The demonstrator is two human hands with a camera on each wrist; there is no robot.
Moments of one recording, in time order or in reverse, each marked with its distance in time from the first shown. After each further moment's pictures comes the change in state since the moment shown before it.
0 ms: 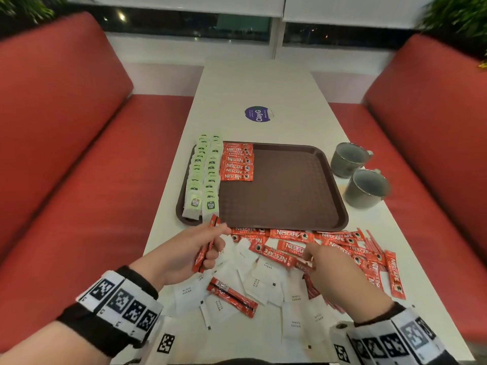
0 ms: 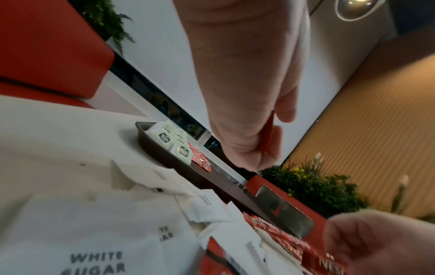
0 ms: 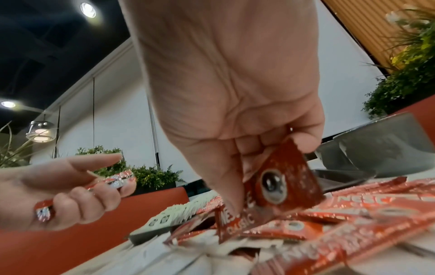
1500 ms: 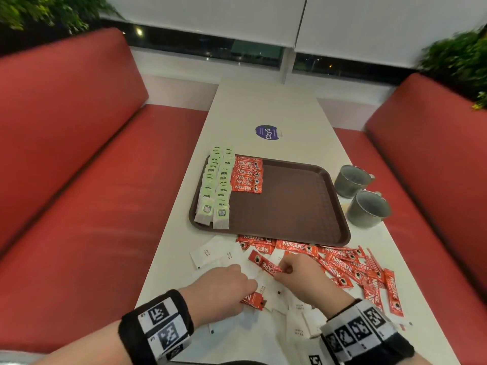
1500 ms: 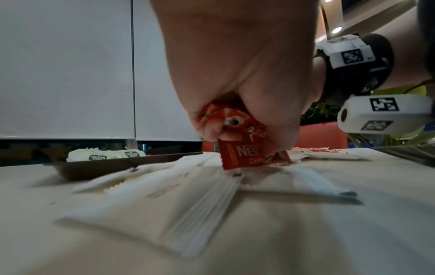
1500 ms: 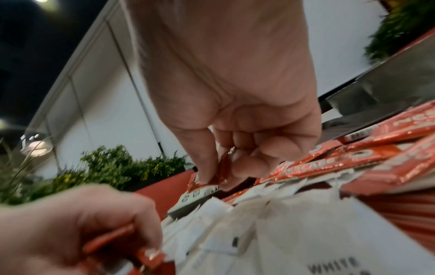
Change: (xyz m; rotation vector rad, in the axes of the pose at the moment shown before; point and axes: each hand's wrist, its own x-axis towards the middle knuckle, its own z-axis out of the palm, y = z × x) left_hand 0.000 -0.053 0.027 1.929 -0.154 0.429; right_hand 0.009 -0.047 0.011 0.293 -0.081 -0.058
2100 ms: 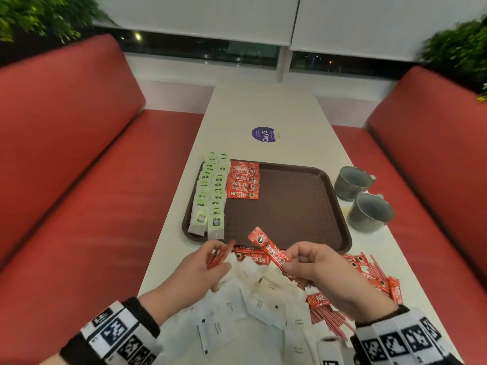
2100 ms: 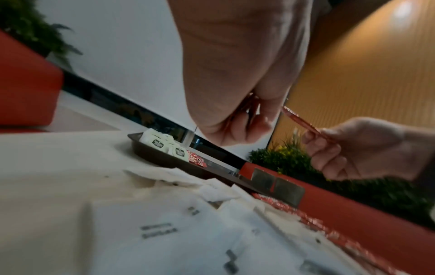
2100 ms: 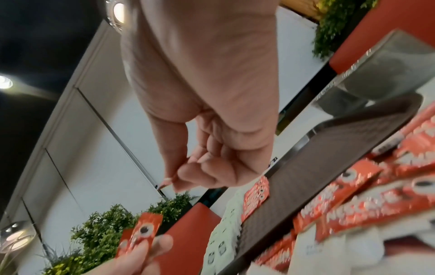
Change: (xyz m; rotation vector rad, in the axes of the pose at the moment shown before) left_hand -0.013 -0.034 -0.021 -1.158 0.442 -0.439; right_hand -0.008 0.008 -0.049 0.876 -0.144 -0.116
